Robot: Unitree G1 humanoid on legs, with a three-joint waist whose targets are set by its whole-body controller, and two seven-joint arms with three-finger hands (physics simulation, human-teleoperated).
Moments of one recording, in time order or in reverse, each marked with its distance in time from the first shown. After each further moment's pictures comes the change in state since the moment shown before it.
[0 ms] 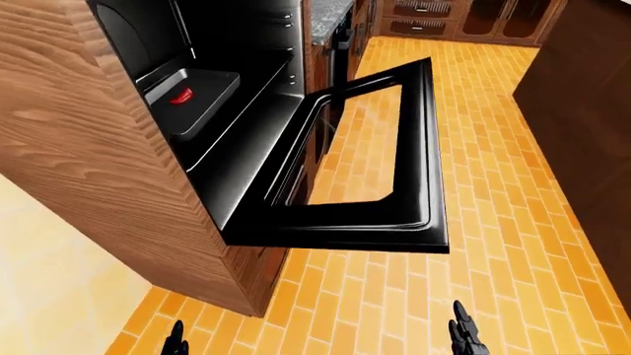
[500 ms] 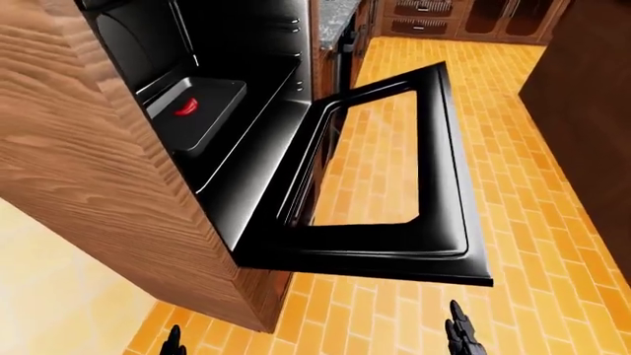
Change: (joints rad) left arm 0.008 -0.001 0.011 0.003 -0.015 0.018 -0.005; right arm -0.003 0.008 0.007 0.001 -0.006 0.003 0.002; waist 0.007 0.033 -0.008
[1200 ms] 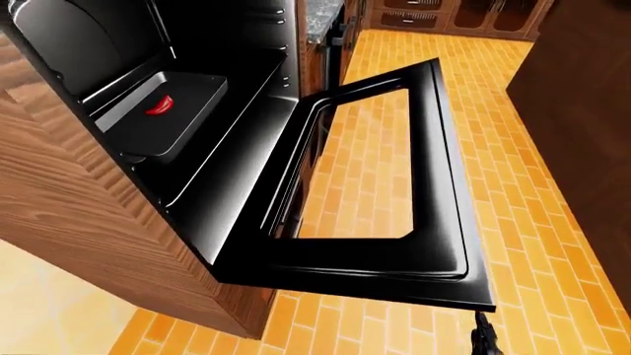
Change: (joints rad) left arm 0.081 -0.022 0.021 0.007 0.061 0.135 -0.005; right arm 0.006 -0.036 -0.047 0.002 -0.058 0.054 -0.174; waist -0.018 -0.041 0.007
